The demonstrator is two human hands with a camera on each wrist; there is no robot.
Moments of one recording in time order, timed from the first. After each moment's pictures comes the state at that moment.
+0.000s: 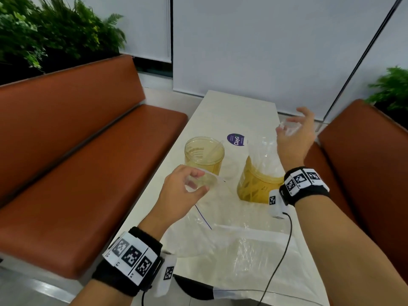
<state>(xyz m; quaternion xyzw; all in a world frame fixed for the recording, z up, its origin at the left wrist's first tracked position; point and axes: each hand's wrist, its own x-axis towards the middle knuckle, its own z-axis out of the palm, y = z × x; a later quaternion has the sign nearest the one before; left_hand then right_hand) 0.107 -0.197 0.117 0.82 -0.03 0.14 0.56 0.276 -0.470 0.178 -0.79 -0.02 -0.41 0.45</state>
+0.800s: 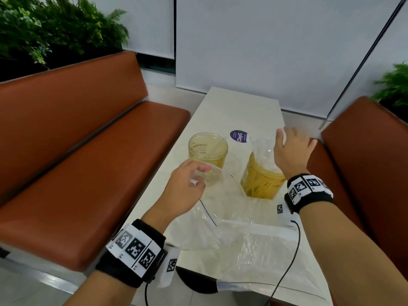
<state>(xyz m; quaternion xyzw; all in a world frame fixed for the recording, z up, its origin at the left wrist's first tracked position) 0.105 -0.196 0.121 0.81 -0.06 0.11 0.57 0.270 -0.477 0.147 -0.95 0.03 -0.27 0.16</state>
